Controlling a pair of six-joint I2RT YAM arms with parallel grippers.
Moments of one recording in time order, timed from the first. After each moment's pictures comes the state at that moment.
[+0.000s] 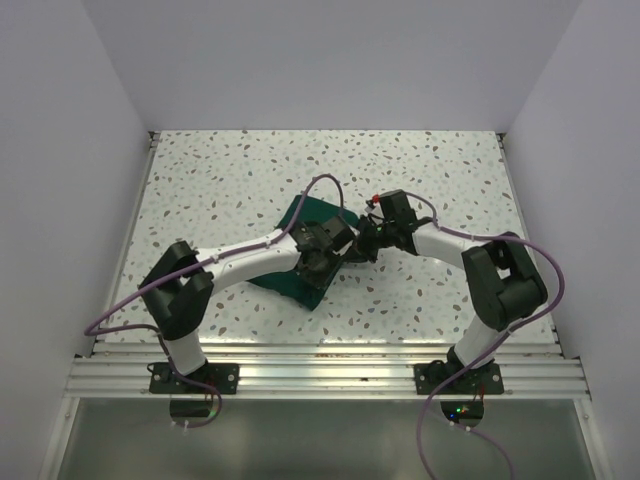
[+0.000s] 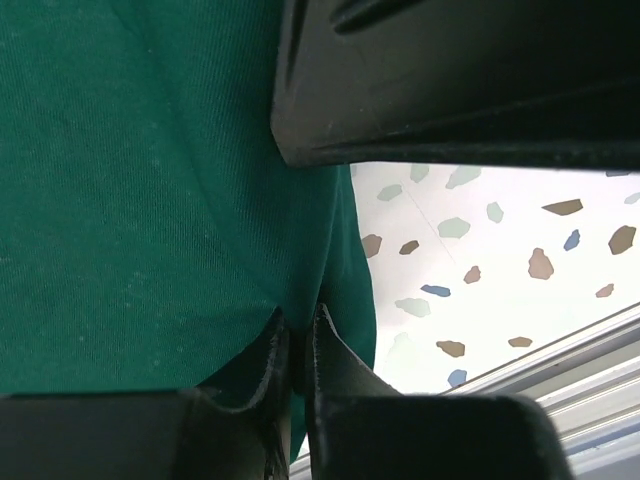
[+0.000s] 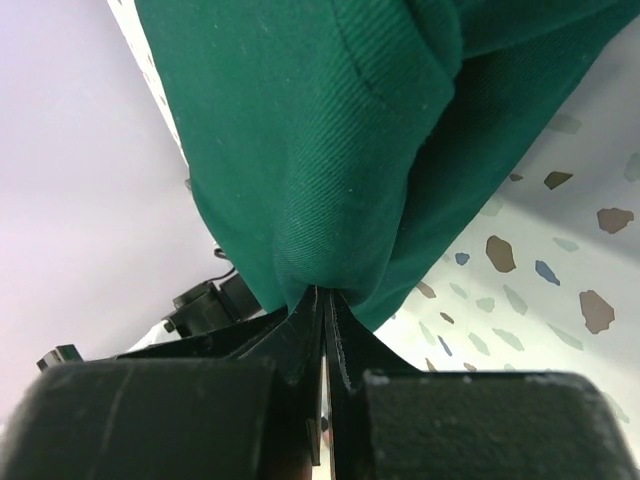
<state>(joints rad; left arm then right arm) -0.93 1.76 1.29 -0.77 -0.12 -0.29 0.43 1.71 0.94 -0.12 -0.67 0.97</state>
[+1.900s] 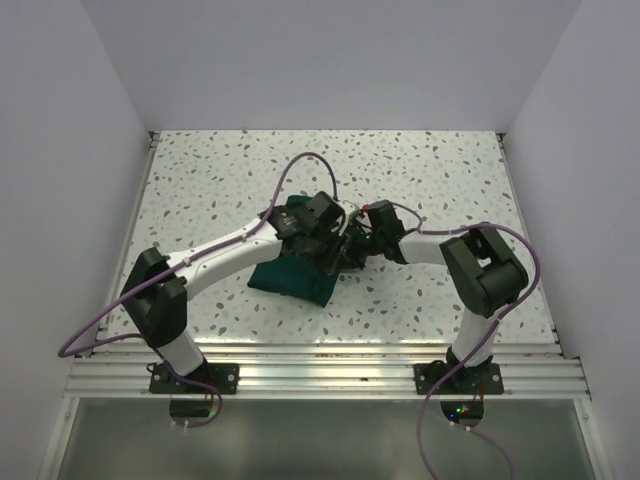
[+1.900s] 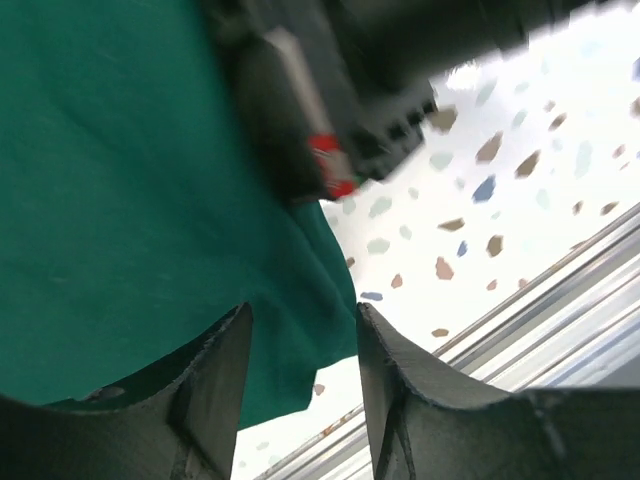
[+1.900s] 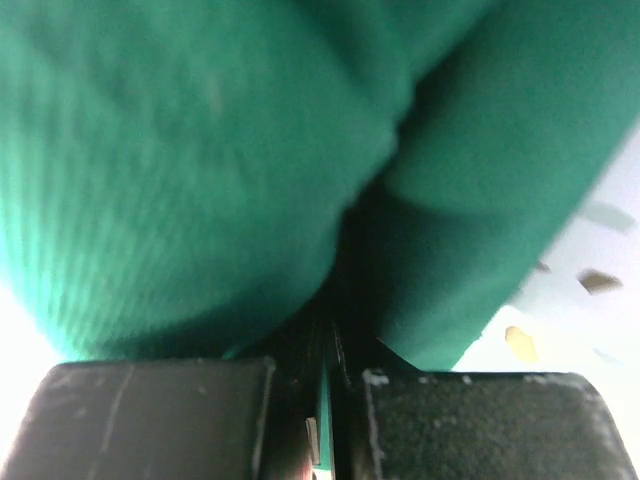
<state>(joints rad) -0.89 1.70 1.35 -0.75 0.00 -0.28 0.50 1.85 0.89 0.15 -0.66 1.11</state>
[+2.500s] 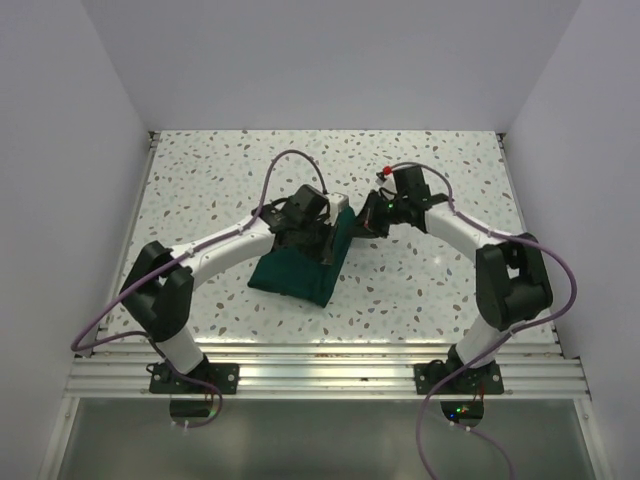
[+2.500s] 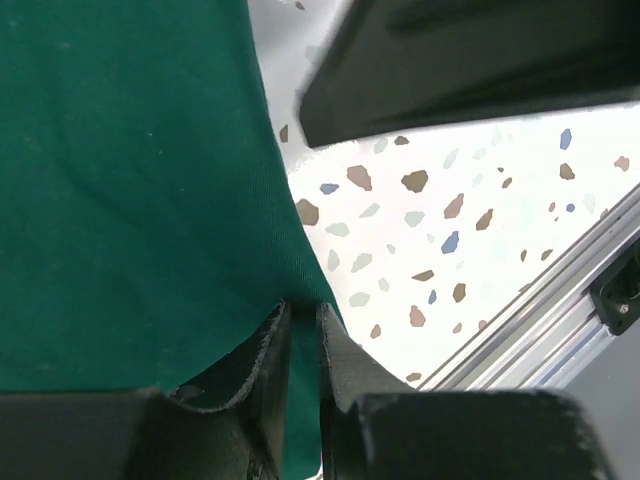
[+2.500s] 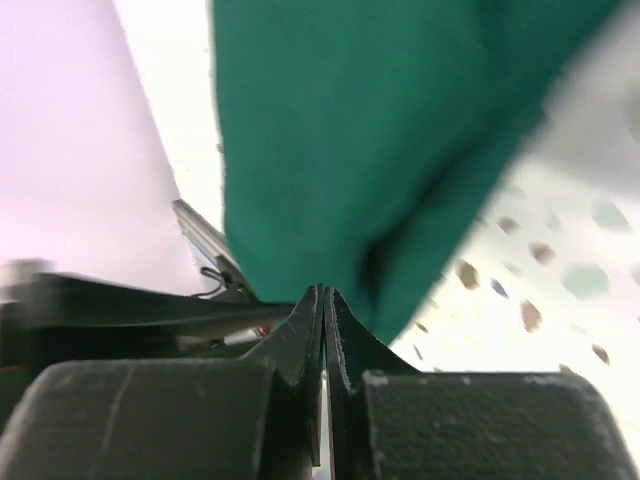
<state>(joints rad) -0.74 1.68 1.27 -0.54 0.20 -0.31 0.33 1.68 1.09 -0.31 -0.65 0.78</state>
